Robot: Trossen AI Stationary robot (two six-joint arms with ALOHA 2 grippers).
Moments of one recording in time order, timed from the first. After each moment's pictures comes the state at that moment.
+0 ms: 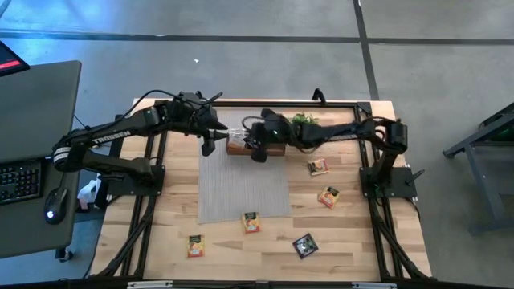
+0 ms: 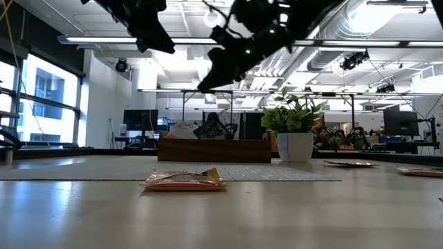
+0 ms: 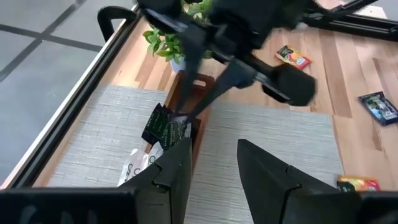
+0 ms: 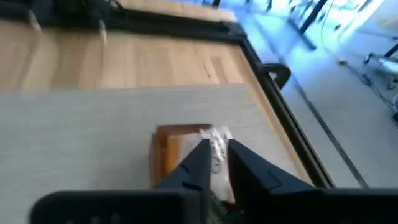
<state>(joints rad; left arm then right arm) 0.39 1.08 1.02 -0.52 0.17 0.07 -0.22 1.82 1.23 0.13 0.13 -0.21</state>
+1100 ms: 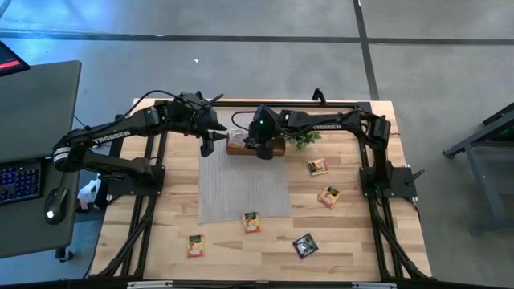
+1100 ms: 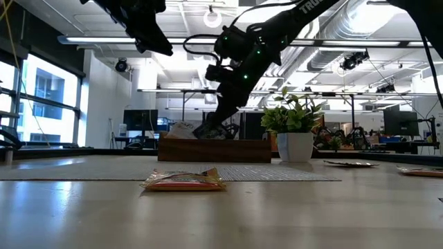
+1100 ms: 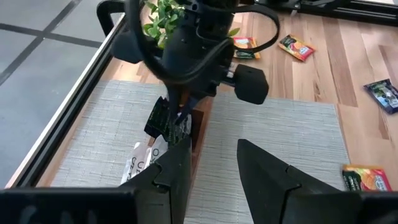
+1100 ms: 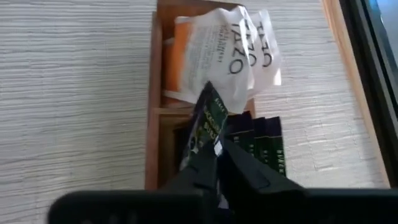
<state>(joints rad) 0.39 1.08 1.02 -0.55 0.16 0.11 -0.32 1.99 1.44 -0.33 -0.05 -0.30</state>
